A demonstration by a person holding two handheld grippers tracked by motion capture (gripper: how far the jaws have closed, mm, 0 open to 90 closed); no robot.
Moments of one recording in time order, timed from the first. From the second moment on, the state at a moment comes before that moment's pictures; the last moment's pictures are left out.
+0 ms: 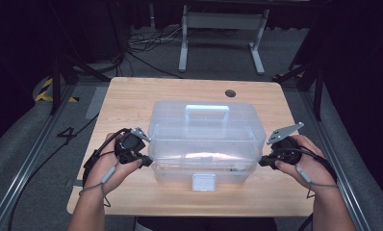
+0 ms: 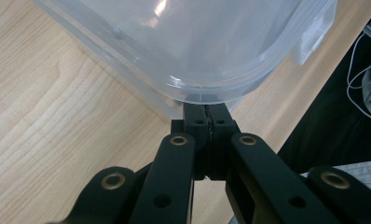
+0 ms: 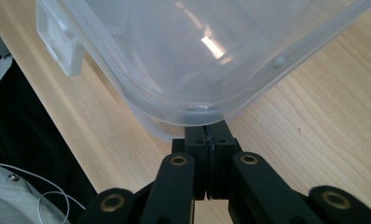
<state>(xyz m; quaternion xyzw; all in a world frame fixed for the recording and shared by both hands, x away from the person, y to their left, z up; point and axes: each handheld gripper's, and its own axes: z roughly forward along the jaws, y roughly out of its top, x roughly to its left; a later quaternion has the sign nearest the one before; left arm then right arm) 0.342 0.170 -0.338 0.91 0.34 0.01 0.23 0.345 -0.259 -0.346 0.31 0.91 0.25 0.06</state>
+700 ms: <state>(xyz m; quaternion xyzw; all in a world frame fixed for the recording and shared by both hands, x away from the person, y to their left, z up) 0.344 0.165 -0.348 0.92 0.33 0.00 0.20 0.349 -0.254 -0.356 0.31 0.93 0.22 0.04</state>
